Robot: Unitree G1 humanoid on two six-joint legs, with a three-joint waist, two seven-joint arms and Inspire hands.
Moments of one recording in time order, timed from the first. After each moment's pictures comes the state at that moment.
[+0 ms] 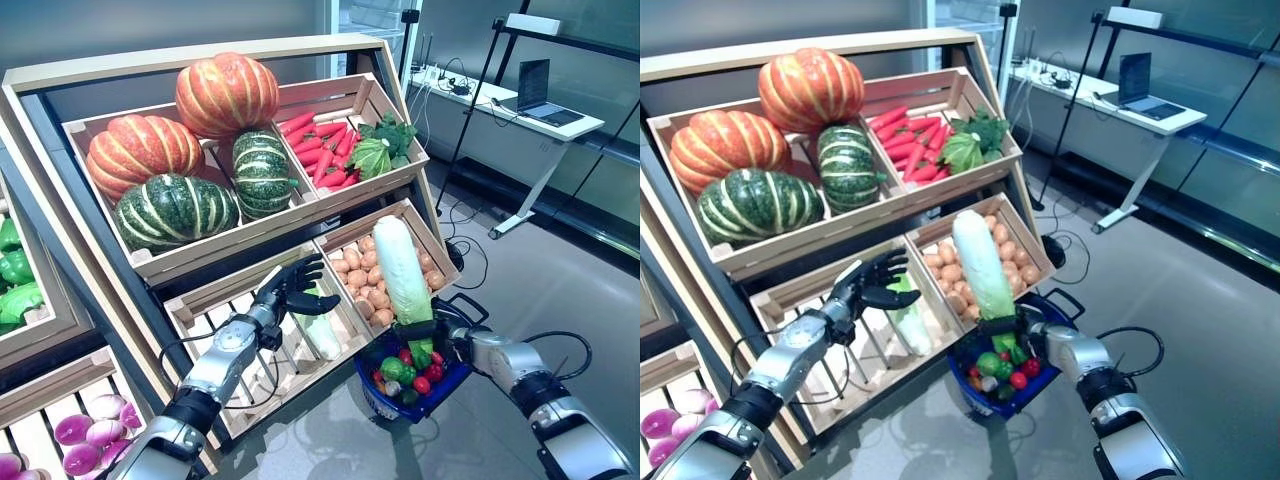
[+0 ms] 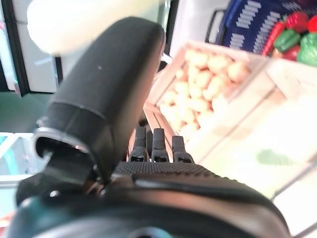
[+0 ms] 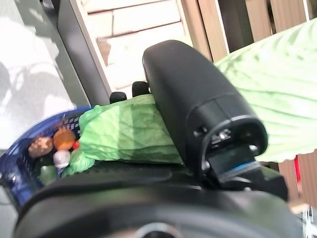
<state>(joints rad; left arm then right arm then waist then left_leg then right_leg) -0.36 0.46 -0.32 0.46 -0.48 0.02 -0.09 -0.46 -0.50 0.35 0.66 0.60 0.45 0.17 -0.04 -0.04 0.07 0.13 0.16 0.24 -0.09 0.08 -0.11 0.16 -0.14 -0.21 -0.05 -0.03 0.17</state>
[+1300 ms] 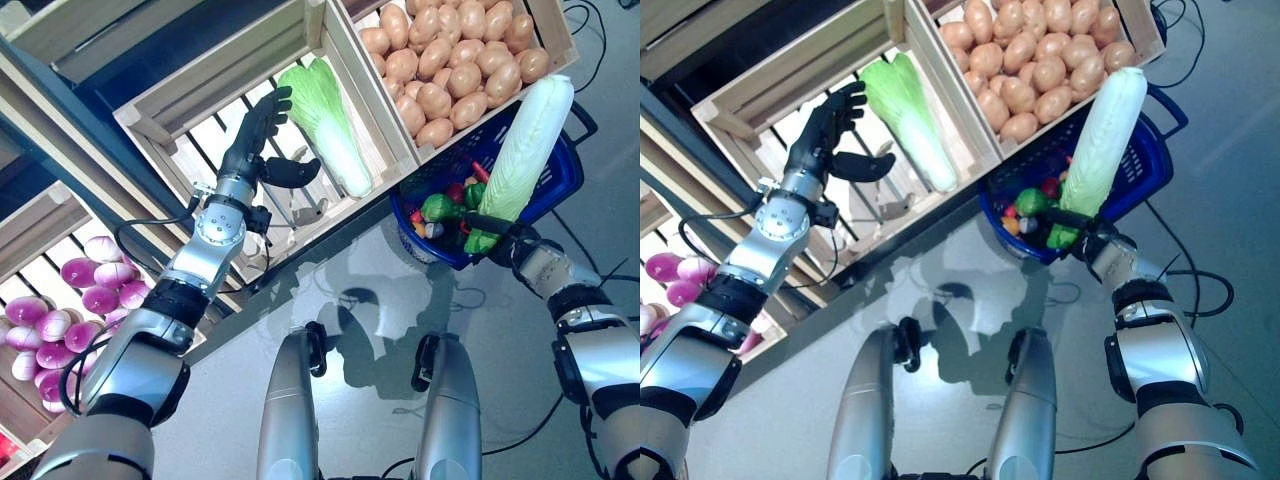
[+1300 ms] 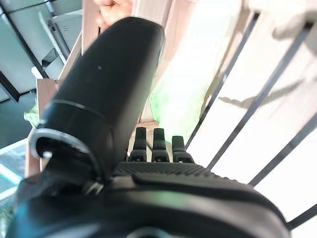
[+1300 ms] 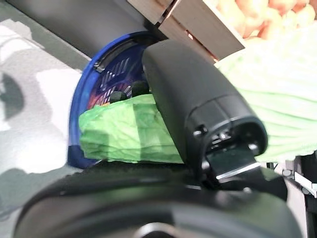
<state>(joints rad) -0.95 0.63 -0.47 0.58 -0.28 -0.14 0.22 -1.06 -0.60 0.20 1.23 0.99 0.27 0.02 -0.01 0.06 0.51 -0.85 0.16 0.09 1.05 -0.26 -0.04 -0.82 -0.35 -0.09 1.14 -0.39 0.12</state>
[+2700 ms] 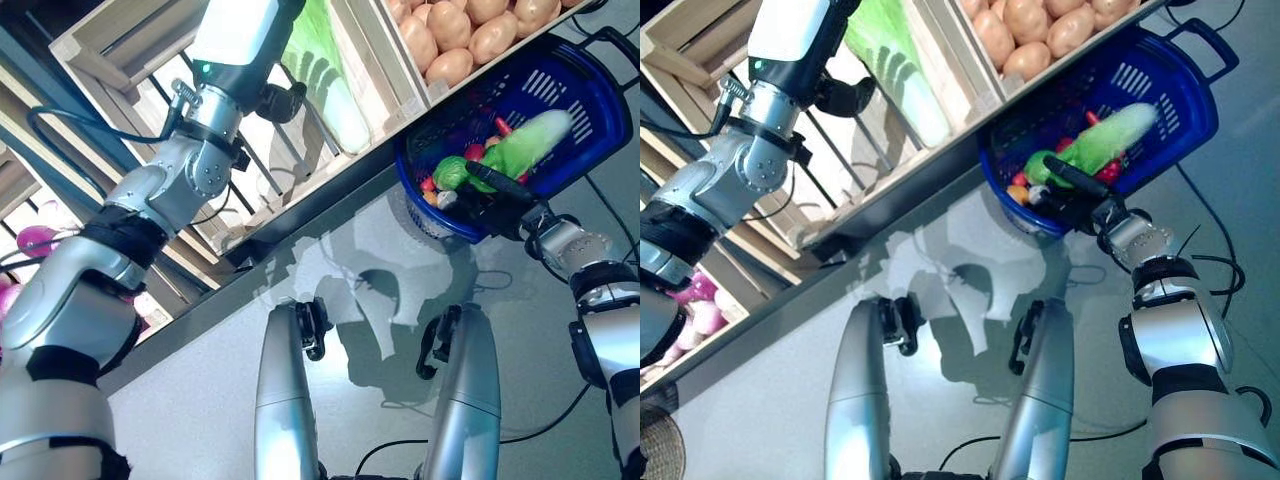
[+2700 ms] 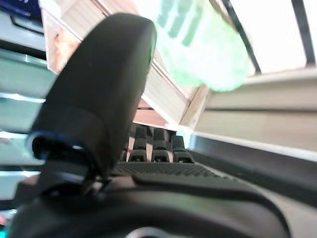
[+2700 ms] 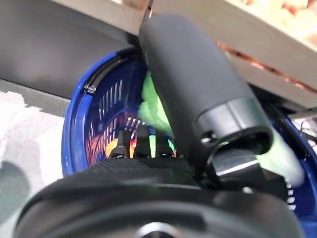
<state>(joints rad) -1.32 0.85 -0.86 0.69 0.29 -0.25 0.53 -1.13 -0.69 0.30 1.29 1.38 0.37 0.24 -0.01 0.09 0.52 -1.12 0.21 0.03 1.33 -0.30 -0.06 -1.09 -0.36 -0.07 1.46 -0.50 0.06</state>
